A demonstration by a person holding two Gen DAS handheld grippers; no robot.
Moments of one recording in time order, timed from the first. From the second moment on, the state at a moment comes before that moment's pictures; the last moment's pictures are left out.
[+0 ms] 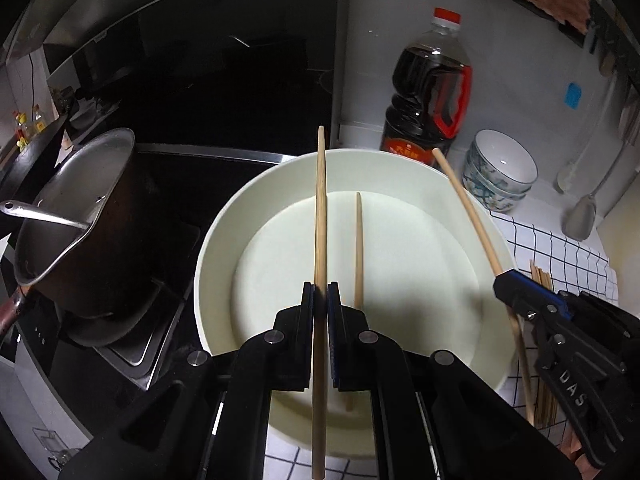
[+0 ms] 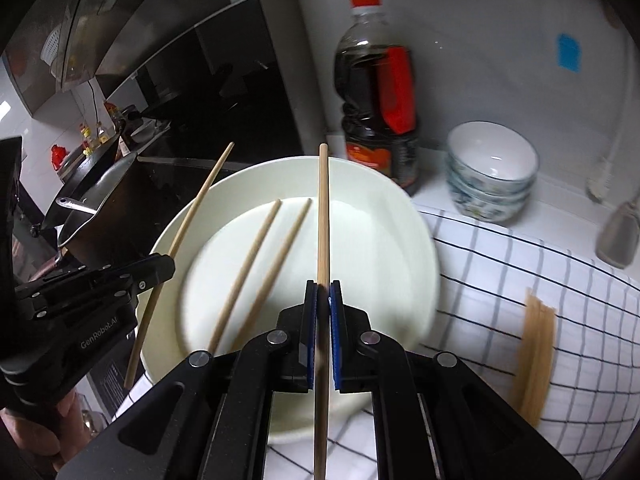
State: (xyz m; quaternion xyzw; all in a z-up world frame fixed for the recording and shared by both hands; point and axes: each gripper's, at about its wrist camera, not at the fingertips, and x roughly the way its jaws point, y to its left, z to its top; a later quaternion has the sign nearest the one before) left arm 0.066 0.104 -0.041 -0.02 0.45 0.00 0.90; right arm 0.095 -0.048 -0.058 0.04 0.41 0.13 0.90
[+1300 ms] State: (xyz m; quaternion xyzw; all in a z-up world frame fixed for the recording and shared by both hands) left arm 0.101 0.115 -0.105 -0.02 0.53 0.01 0.85; right arm 0.139 -0.030 -0.095 0.03 0.46 0.09 0.88
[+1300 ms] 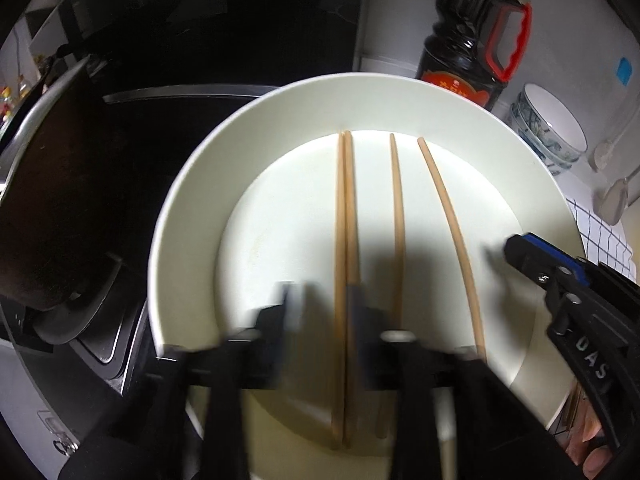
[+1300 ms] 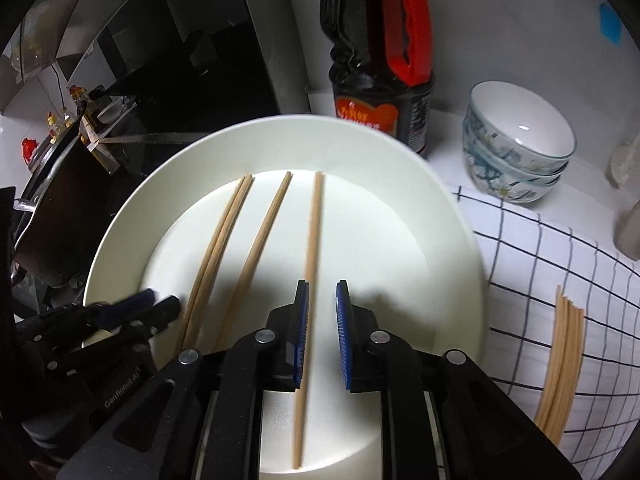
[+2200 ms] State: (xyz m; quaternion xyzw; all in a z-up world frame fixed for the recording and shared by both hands) left arm 0.042 0.083 -0.052 0.00 0.49 -0.01 0.87; right arm 0.043 -0.086 -0.050 0.04 0.43 0.04 0.90
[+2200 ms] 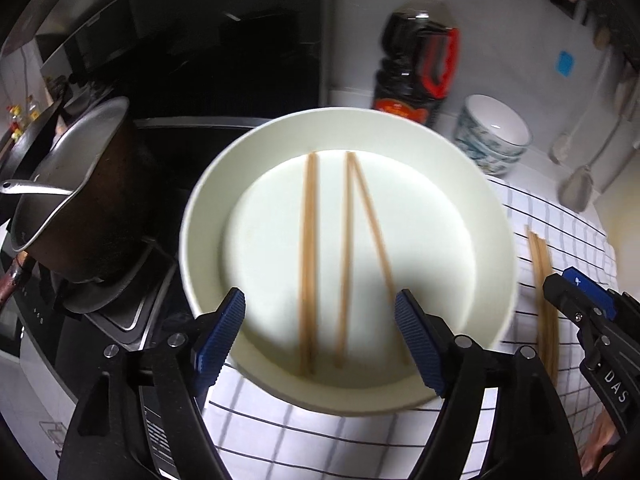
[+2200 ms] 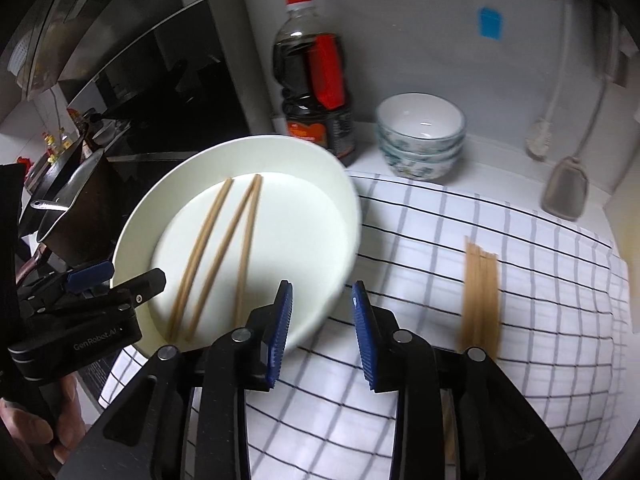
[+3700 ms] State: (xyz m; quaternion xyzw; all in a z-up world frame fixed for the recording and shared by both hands) left arm 0.020 -0.107 -0.088 0.07 0.48 -0.11 0.87; right arm -0.038 -0.255 -0.124 0.11 0.45 -0.06 0.88
